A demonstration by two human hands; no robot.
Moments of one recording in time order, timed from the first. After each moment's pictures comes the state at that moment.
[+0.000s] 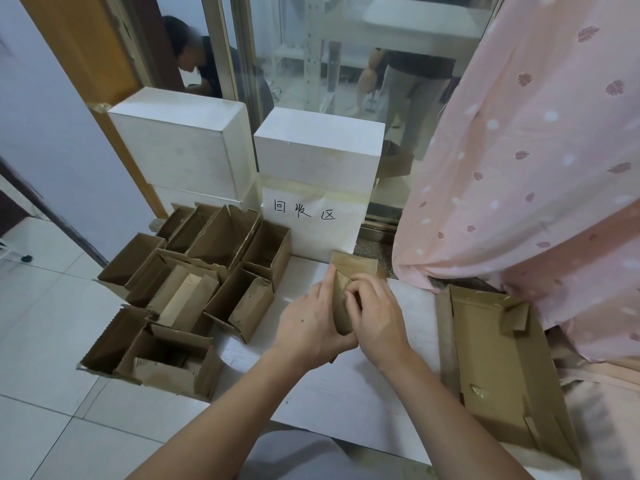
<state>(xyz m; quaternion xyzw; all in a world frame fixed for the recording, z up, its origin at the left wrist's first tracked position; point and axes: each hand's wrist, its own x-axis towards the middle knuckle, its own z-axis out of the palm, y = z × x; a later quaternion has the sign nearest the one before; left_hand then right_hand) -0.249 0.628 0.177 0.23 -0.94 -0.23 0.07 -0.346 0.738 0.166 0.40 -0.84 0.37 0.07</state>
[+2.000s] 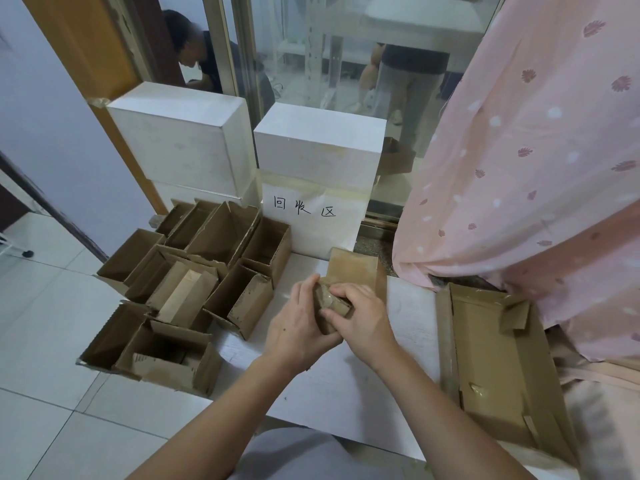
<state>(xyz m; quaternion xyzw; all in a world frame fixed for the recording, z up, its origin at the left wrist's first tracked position) -0.232 0.624 0.152 0.29 -0.89 -0.33 0.11 -0.339 0.729 0.165 0.39 -0.82 0.42 -0.10</state>
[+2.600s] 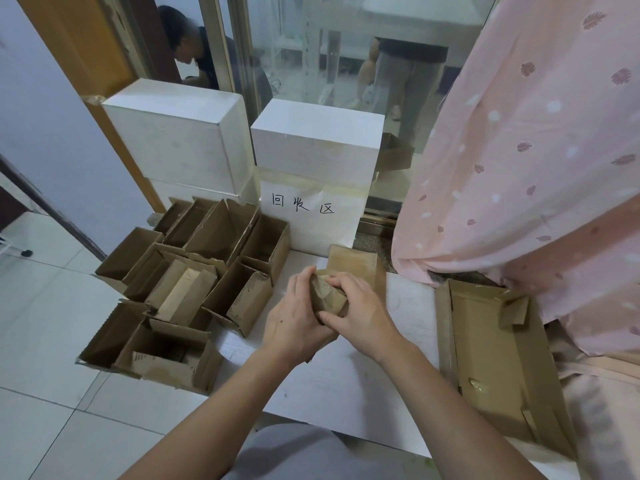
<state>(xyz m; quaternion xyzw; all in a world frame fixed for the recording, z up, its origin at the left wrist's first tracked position) -0.234 0.619 0.160 0.29 -0.89 -0.34 0.12 -0.344 0.731 0.183 0.42 -0.82 0.36 -0.16</state>
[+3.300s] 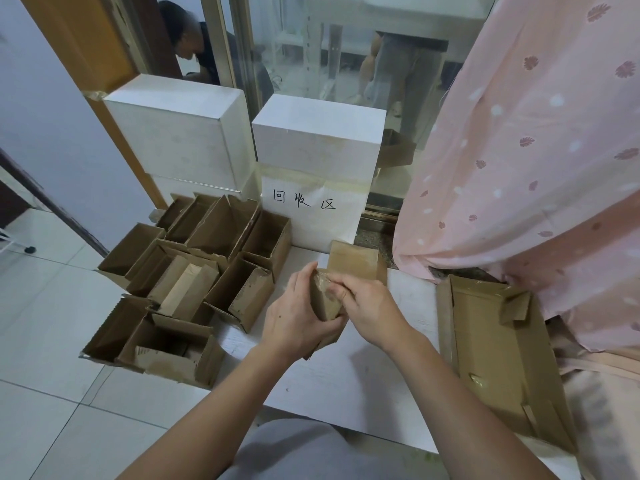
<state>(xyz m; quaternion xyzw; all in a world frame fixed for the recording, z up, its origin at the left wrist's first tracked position) -0.230 0.621 0.166 0.29 -0.89 -0.34 0.14 -0.352 0.736 0.189 0.42 -0.81 0.36 -0.19</state>
